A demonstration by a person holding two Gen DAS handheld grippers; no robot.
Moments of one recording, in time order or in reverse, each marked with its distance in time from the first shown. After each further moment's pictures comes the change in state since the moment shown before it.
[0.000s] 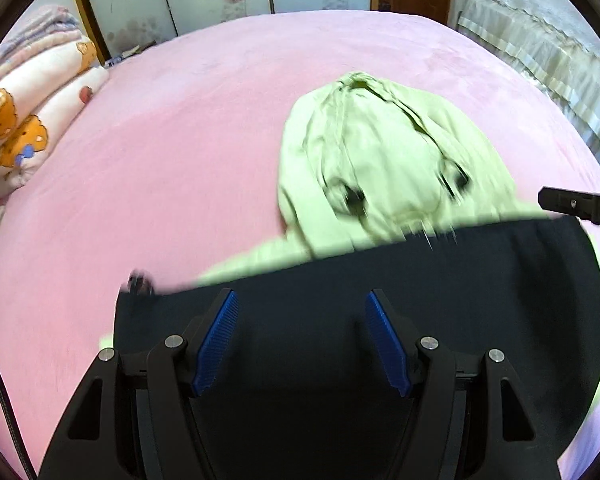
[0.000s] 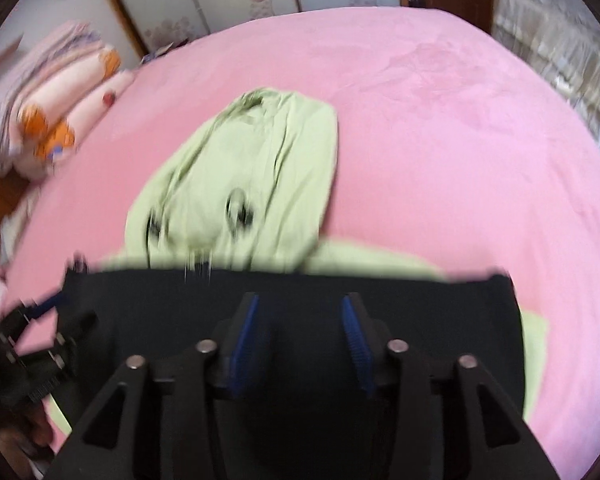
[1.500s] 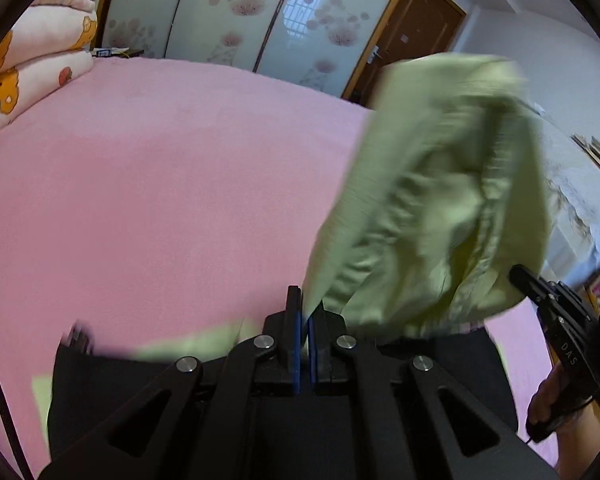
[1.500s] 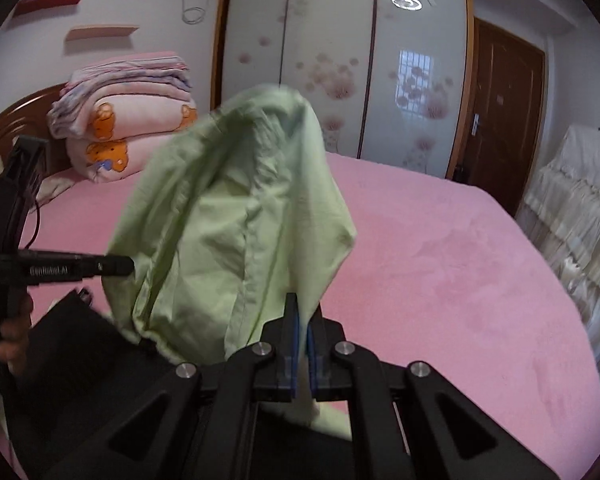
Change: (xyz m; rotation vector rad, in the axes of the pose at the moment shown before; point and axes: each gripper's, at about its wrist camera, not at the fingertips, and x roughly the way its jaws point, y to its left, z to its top) left arm -0.043 0.044 -0.018 -0.212 -0.259 -0.358; right arm -0.085 0.049 -0.051 -0.459 -0.529 -0.041
